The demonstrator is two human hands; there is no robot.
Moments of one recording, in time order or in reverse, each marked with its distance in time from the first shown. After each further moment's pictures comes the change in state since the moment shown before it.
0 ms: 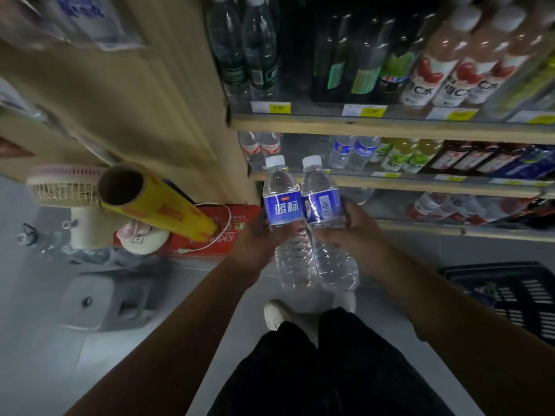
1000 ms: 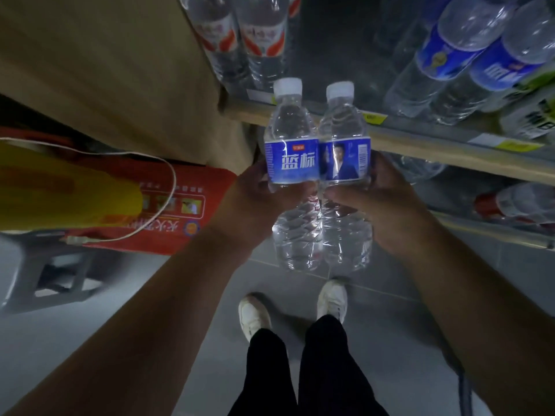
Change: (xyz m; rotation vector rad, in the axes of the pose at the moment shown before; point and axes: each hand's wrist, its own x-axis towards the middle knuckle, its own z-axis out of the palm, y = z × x) left_hand 0.236 -0.163 0.006 0.119 0.137 -0.036; right_hand 0.263 0.181 -0.022 0.001 -0.120 -0.037
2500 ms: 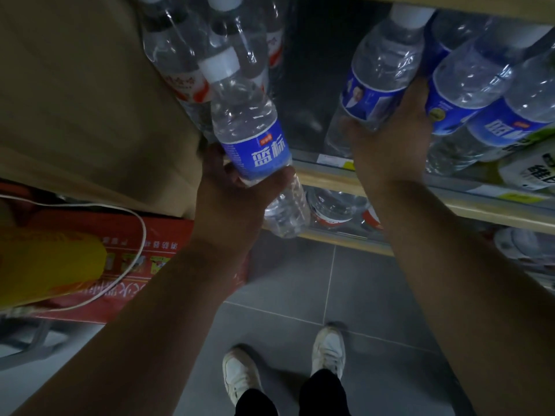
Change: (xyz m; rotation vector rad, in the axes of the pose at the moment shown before) left_hand 0.087 0.004 0.001 -0.100 0.405 0.254; right_hand 0.123 -0.051 -0.014 -0.389 0.671 -0.440
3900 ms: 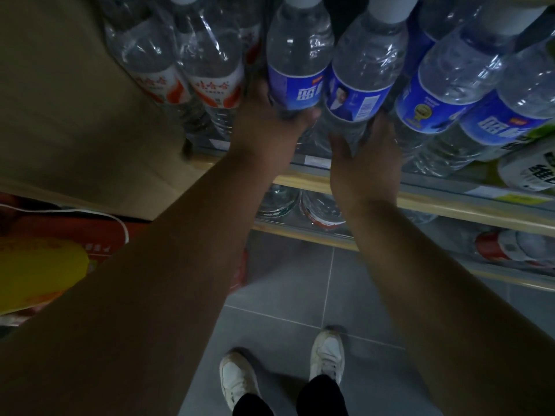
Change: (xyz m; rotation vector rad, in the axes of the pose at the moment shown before) left_hand 0.072 0.015 0.074 0.240 -0.135 0.177; right_hand -0.017 0.013 0.007 -0.072 -0.088 0.175
